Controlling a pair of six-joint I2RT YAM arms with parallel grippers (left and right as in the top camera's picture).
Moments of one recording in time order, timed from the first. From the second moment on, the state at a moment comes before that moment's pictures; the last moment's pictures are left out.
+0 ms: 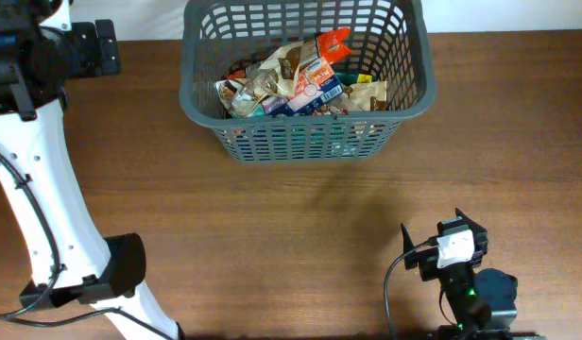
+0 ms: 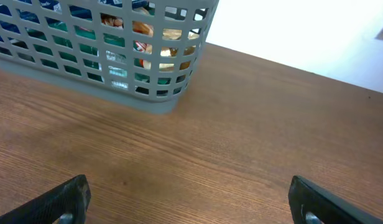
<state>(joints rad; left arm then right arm) 0.12 1.97 2.76 -1.58 -0.18 0.07 0.01 0.02 0.13 -0.40 -0.15 -0.24</state>
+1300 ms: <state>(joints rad) 0.04 1.12 1.58 -0.88 -0.15 0.06 0.01 0.01 0.13 -0.40 -0.14 -0.24</state>
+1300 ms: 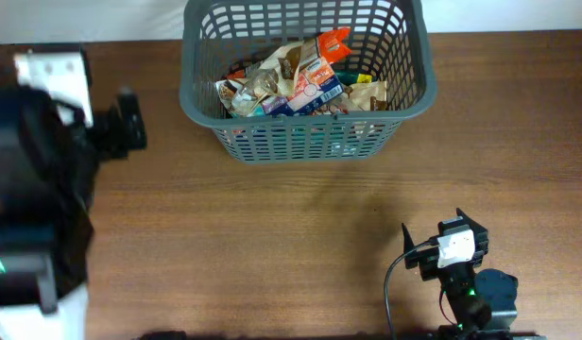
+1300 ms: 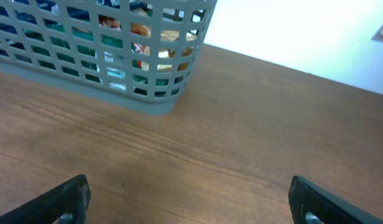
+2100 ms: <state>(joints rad) 0.04 0.19 0.27 -0.18 -0.15 0.06 0.01 0.01 0.12 -0.40 -0.14 -0.24</state>
